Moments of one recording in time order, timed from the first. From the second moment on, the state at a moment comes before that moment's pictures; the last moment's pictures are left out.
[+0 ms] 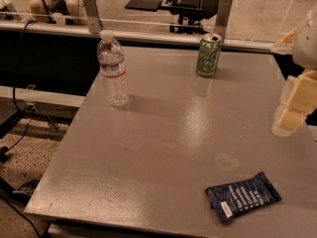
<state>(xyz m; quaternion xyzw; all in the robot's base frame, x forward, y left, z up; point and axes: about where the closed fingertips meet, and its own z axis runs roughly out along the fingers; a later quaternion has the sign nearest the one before) 0.438 -0.217 0.976 -0.60 0.78 -0.03 0.16</state>
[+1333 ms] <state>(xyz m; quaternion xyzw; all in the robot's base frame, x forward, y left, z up) 0.396 -0.217 0.929 -0.67 0.72 0.03 0.14</state>
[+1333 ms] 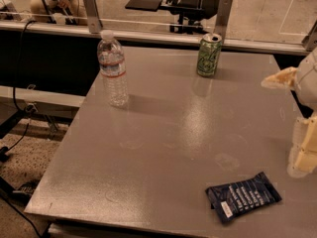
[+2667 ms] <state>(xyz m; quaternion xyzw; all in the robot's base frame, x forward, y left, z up) 0.340 -0.216 0.839 -0.76 0.64 0.09 0.10</state>
